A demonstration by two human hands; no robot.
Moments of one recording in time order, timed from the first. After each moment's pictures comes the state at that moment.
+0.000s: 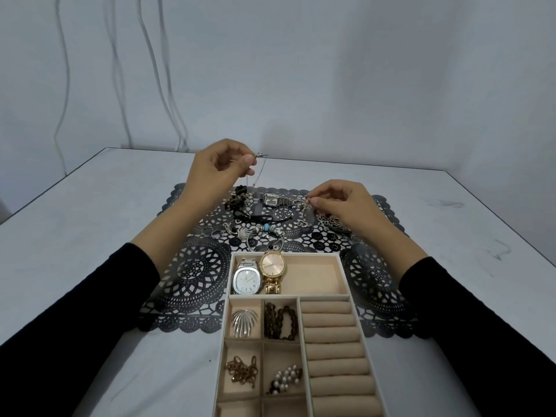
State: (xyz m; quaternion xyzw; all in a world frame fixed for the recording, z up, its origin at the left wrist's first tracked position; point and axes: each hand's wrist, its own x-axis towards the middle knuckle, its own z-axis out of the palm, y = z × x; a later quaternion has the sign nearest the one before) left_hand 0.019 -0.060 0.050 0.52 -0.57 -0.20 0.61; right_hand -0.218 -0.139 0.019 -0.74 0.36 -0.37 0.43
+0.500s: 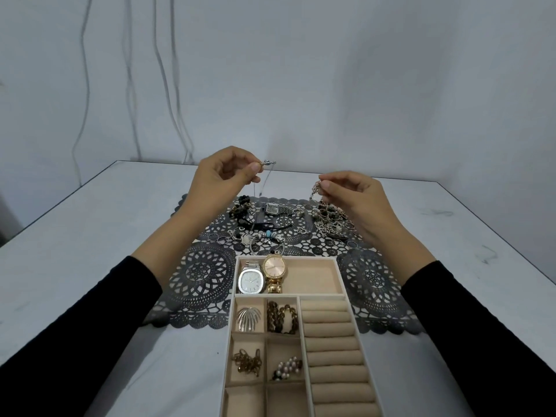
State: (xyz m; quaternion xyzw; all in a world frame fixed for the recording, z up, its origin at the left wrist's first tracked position) left_hand 0.008 -0.031 0.069 0.50 -0.59 -0.19 0.61; right_hand -0.224 -0.119 0.048 -0.61 0.27 -0.50 0.55
